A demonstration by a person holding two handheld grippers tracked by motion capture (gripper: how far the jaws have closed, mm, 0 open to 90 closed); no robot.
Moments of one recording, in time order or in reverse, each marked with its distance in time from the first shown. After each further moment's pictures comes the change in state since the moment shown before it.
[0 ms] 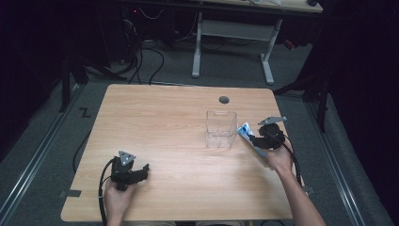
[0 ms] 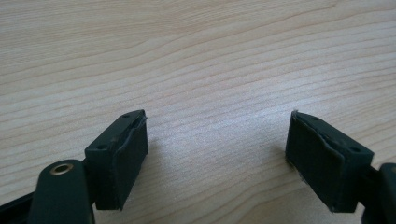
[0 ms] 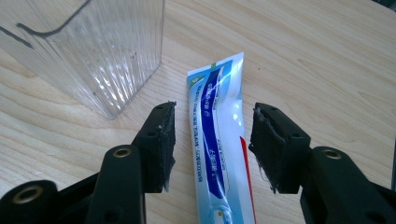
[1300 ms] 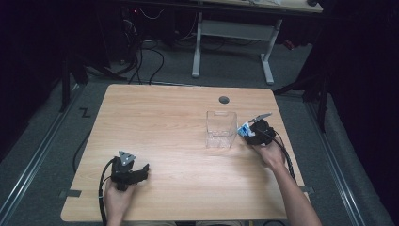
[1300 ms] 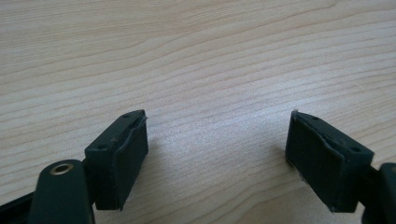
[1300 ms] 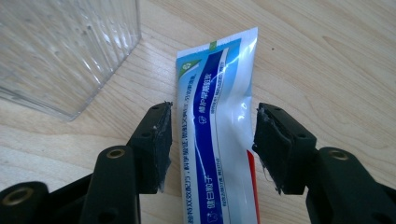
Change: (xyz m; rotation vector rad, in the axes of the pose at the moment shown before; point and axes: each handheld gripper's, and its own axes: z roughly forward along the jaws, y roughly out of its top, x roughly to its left) left arm 0.000 0.000 0.000 -0.001 0.000 -0.001; right arm -0.002 0.009 0.047 0.148 -0.021 -0.021
